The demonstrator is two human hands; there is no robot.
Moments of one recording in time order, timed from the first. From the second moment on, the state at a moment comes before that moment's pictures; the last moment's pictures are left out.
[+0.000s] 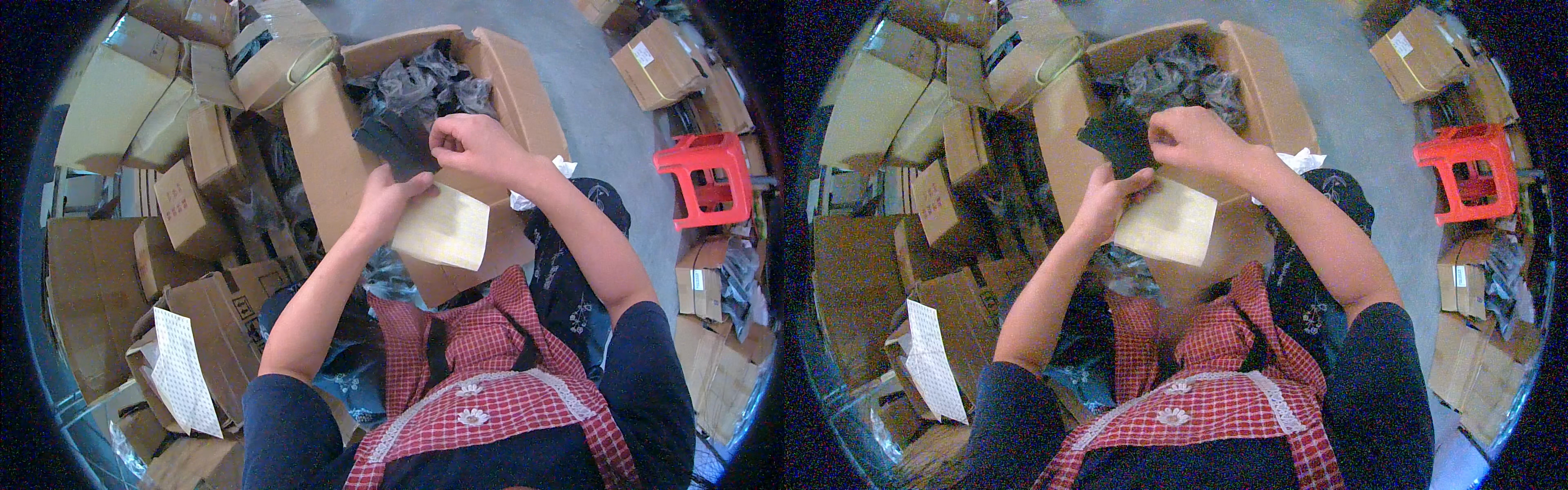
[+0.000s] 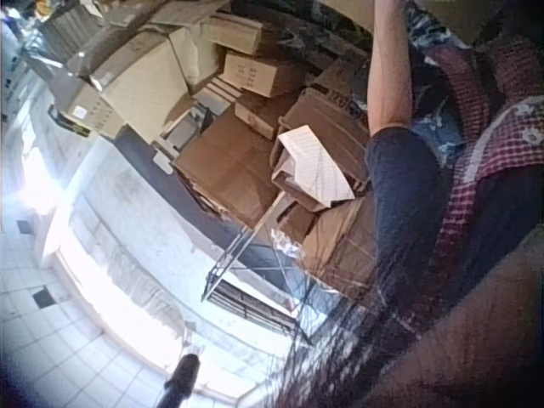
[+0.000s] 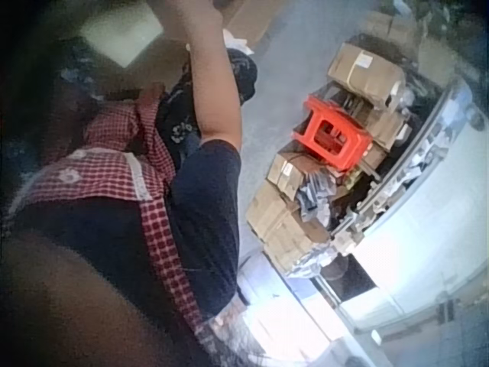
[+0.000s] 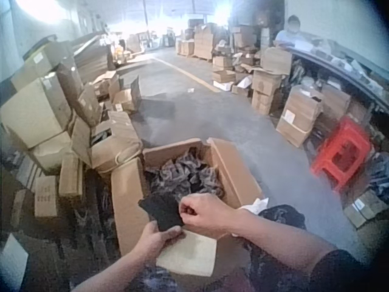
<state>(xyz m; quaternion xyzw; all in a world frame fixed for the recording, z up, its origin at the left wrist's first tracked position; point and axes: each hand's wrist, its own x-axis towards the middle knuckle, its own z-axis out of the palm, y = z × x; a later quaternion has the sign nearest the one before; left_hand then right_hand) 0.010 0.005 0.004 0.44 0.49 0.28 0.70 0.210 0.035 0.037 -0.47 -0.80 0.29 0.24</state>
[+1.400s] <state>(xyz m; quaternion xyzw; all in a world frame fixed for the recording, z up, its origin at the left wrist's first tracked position) 0.000 -0.003 0.008 0.43 0.48 0.26 0.72 0.211 0.043 0.041 -0.46 -0.76 0.33 0.32</state>
